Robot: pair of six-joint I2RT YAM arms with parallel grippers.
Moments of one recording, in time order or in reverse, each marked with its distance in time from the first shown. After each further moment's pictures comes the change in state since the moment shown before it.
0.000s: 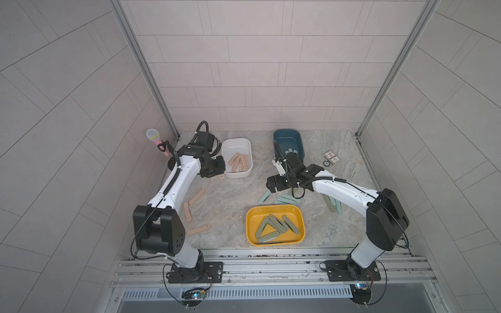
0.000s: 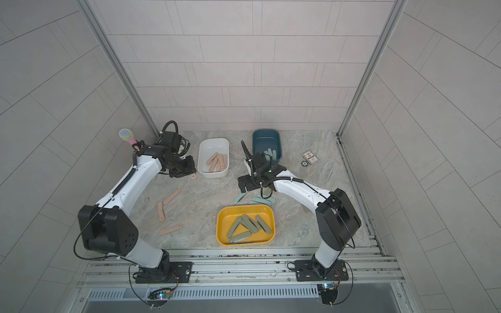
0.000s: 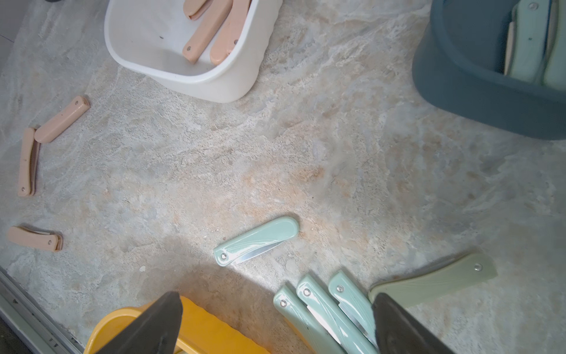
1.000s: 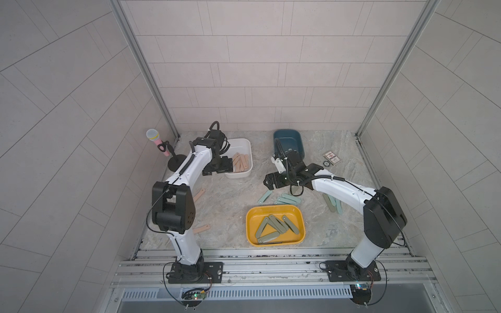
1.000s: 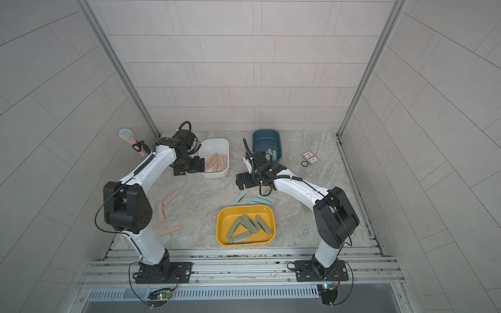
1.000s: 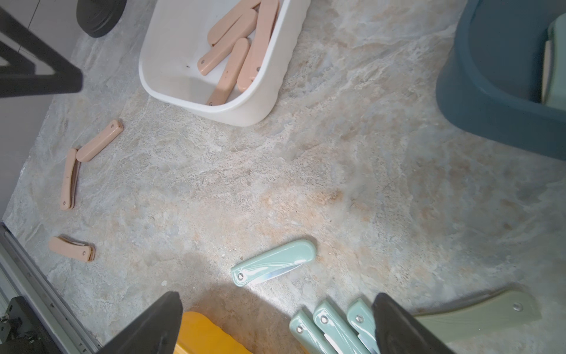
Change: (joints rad) left arm 0.019 0.098 0.006 -0.066 -0.225 0.073; right arm -0.011 0.011 -0.006 0.094 -0.062 0.013
